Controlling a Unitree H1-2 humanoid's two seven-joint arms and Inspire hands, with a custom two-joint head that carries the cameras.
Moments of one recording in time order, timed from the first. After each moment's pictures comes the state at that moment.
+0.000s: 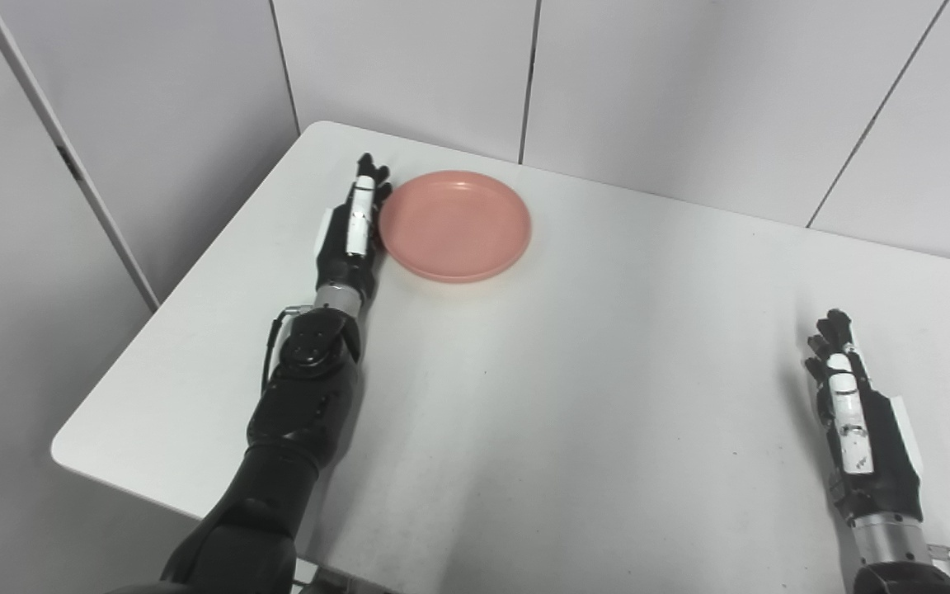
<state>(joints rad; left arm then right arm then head) -0.47 0.15 0.17 0.54 -0.21 -0.12 0.02 -0.16 -0.16 -0.02 0.08 0.05 -0.09 0.16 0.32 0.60</state>
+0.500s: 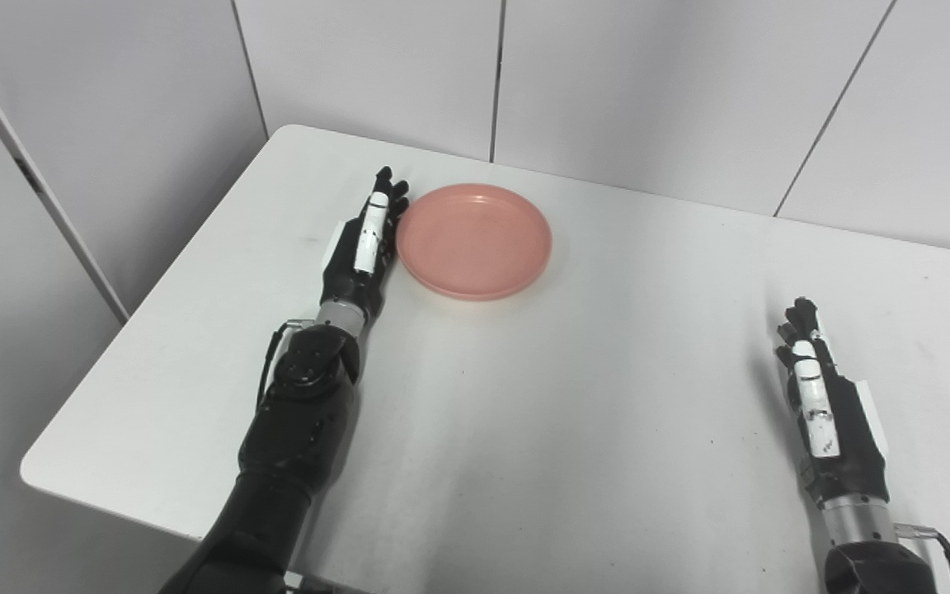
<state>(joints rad) -0.42 0.12 0.10 0.43 -0.19 -0.06 -0.03 -0.15 -0.14 -0.01 0.06 0.01 -0.08 0.14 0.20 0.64</state>
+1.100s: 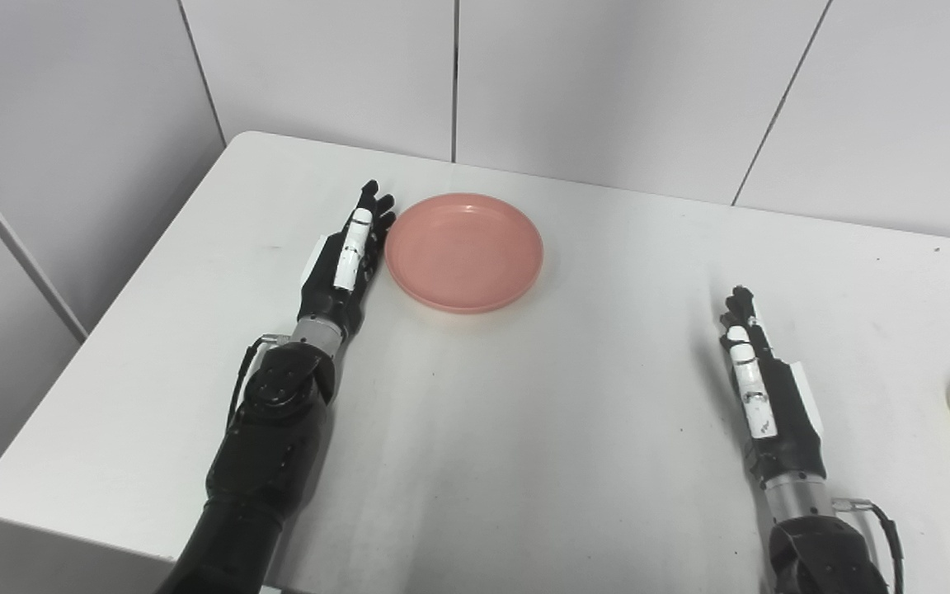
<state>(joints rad) -0.40 0.12 0.05 0.40 -0.19 -0.04 -0.07 -0.14 -0.10 0.01 0.04 -0.03 -0.03 0.10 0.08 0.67</state>
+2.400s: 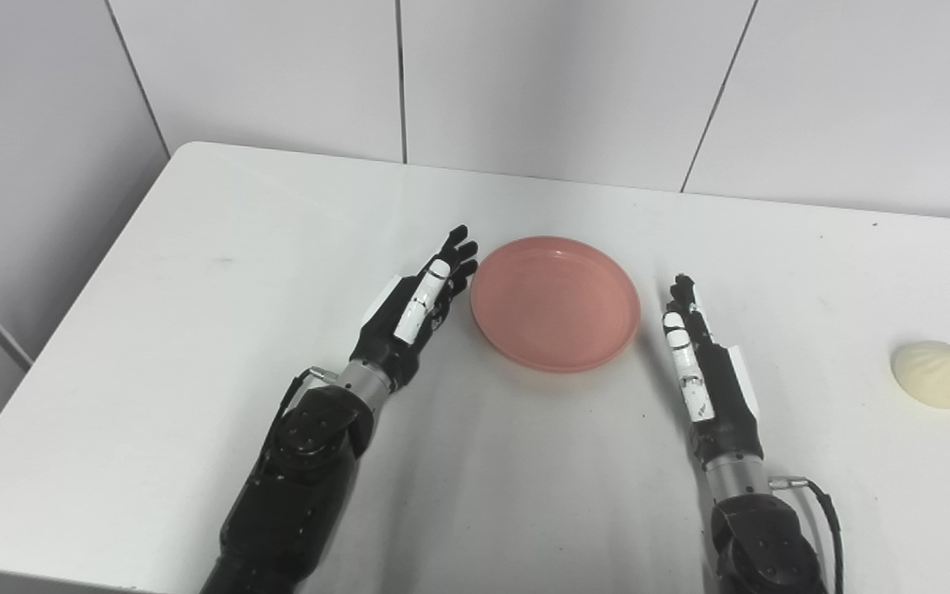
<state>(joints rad) -0.32 0.05 -0.18 0.24 -0.17 0.05 -0.19 -0.13 -0.06 0.04 0.01 -0.09 0.01 0.03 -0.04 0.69</state>
